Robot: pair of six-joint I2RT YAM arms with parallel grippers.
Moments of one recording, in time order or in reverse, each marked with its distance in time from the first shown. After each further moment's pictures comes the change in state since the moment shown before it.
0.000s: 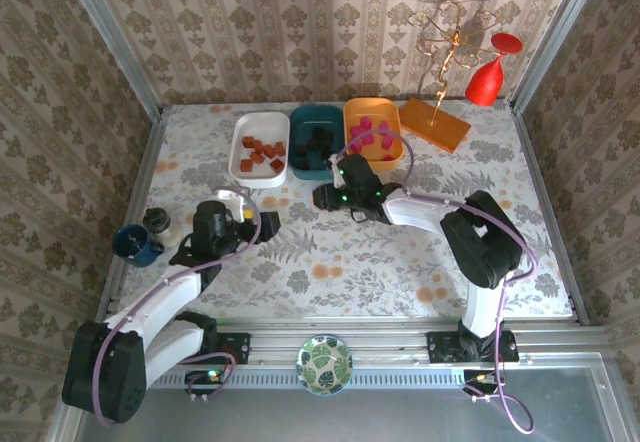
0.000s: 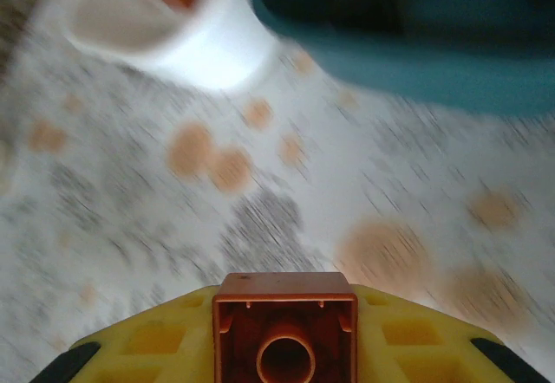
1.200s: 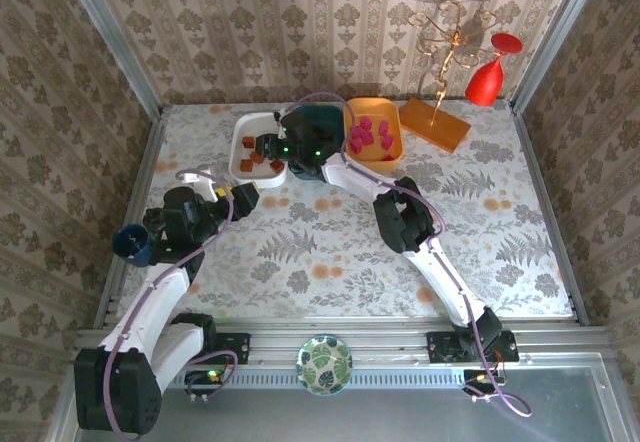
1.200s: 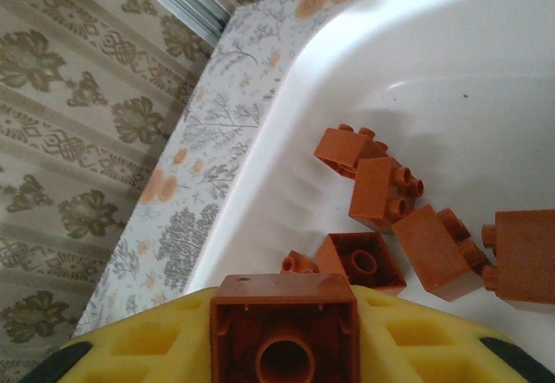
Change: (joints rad) left arm 0.181 -0.072 0.116 -0.020 0.128 -0.115; right arm 0.032 0.751 1.149 -0.180 0.016 0.165
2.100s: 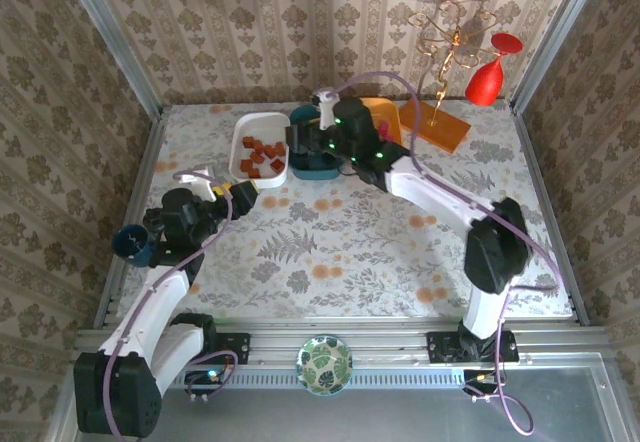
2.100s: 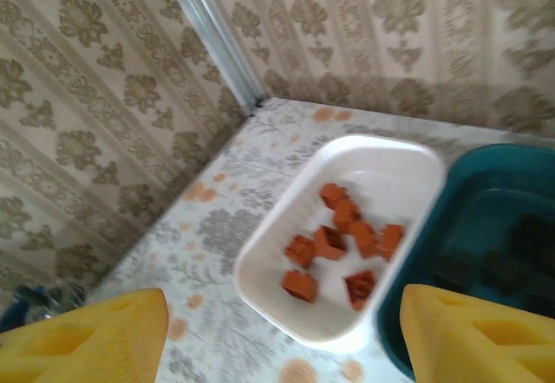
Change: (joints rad) left arm -0.008 -0.020 -0.011 0.058 -0.028 0.004; right arm -0.025 -0.854 -0.787 0.067 0.109 -0.308
